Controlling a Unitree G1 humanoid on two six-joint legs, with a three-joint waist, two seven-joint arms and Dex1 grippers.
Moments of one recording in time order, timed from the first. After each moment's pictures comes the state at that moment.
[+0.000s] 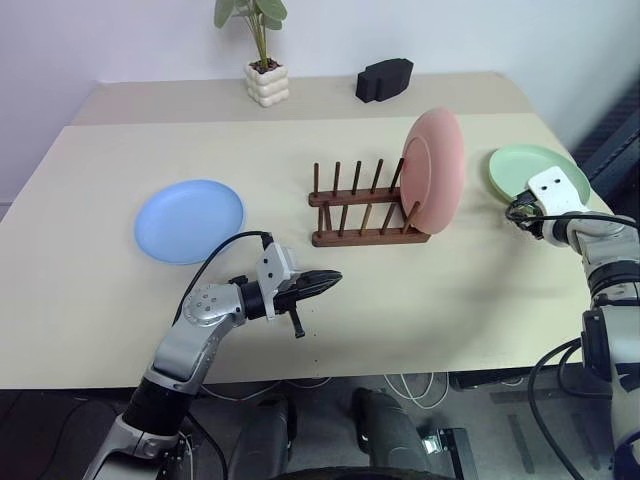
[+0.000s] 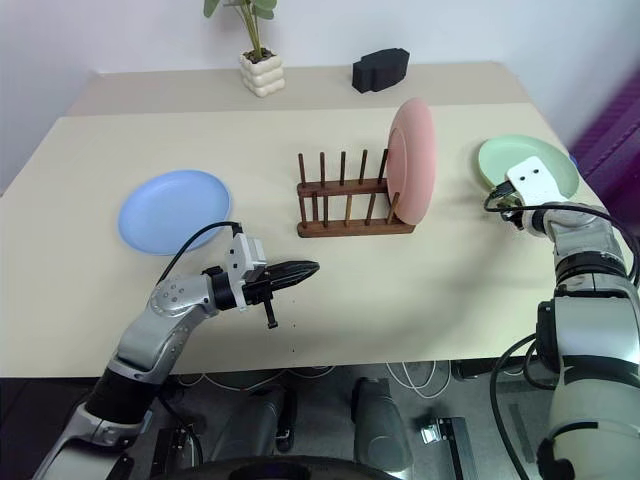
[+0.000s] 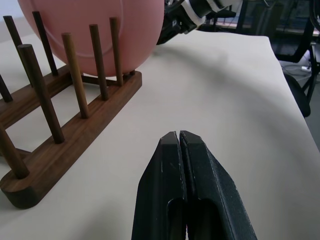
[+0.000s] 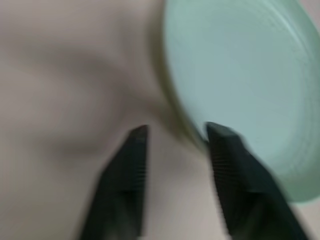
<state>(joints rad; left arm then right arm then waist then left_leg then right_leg) -0.23 0.39 -0.22 -0.18 -0.32 0.19 -0.88 -0.97 -0.80 0.04 1.30 -0.16 -0.03 0.53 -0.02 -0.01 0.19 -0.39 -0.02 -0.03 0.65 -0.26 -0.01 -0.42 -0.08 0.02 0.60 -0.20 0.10</state>
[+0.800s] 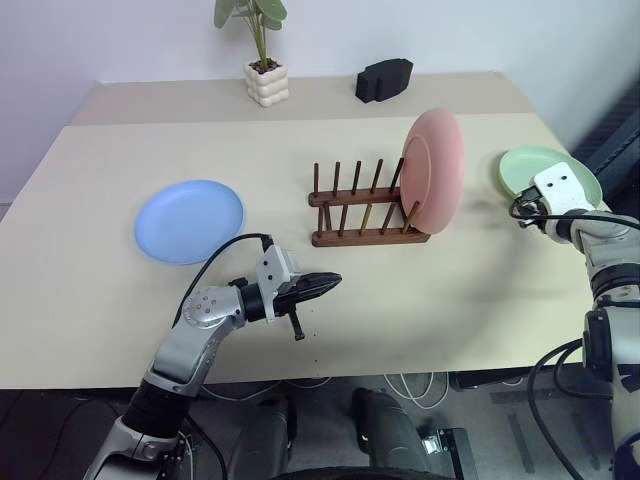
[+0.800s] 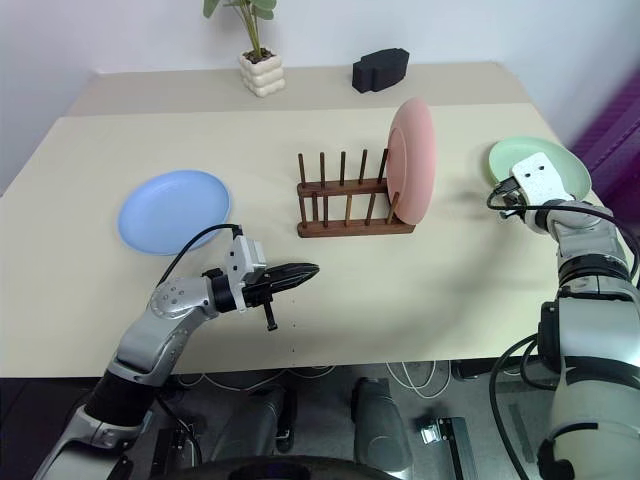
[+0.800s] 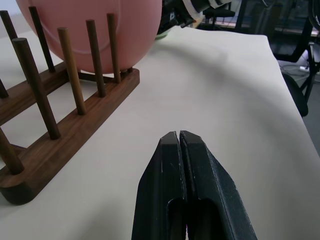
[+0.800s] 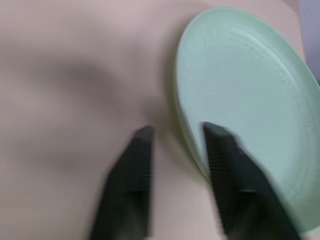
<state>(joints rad) -0.22 0.39 -0.22 -0.18 -0.31 0.19 -0.88 -0.96 -0.81 -0.02 1.31 -0.15 -0.11 0.53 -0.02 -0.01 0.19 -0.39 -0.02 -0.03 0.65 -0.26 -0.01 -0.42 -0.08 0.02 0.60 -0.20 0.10</state>
